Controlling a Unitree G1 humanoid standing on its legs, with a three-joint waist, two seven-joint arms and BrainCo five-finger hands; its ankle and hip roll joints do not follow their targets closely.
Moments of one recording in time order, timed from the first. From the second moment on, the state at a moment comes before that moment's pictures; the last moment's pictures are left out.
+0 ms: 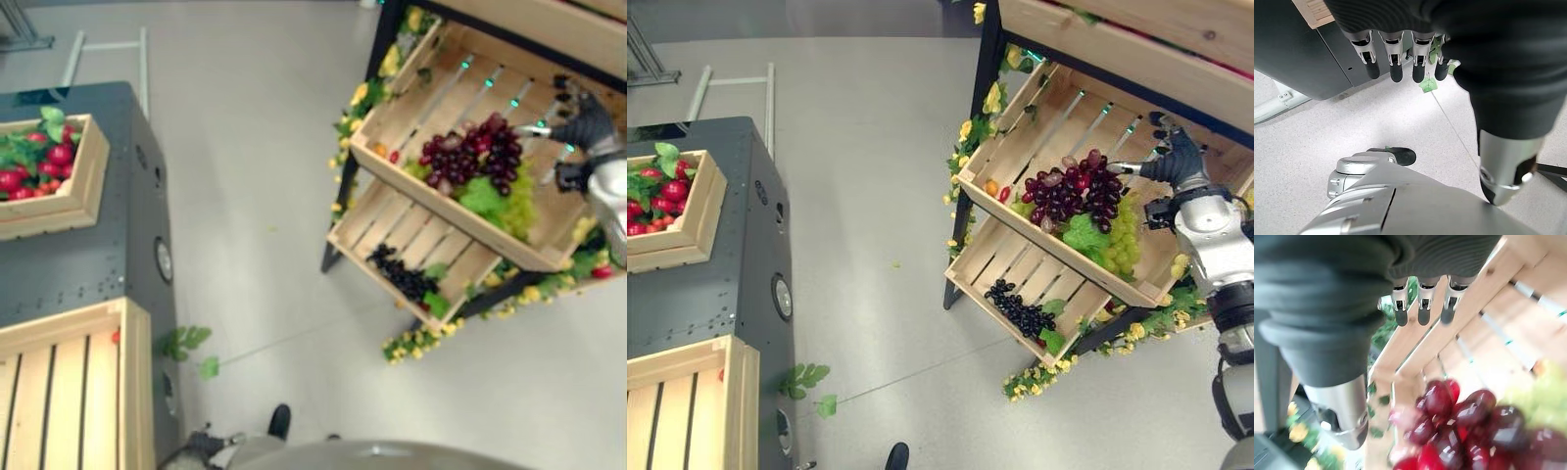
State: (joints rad) left arm 0.08 0.26 -0.24 1.16 -0.11 -0.04 0.15; right arm -0.67 -1.04 0.25 0.48 0.45 -0.02 -0.10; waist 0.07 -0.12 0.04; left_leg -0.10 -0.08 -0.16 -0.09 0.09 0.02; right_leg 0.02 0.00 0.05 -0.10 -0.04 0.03
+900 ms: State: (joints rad) left arm 0.09 0.25 -0.17 1.15 -0.09 -0.05 0.16; right arm -0.12 -0.61 -0.03 -0.15 0.40 -0.13 -0.05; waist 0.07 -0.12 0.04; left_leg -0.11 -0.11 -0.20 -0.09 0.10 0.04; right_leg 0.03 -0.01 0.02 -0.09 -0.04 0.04
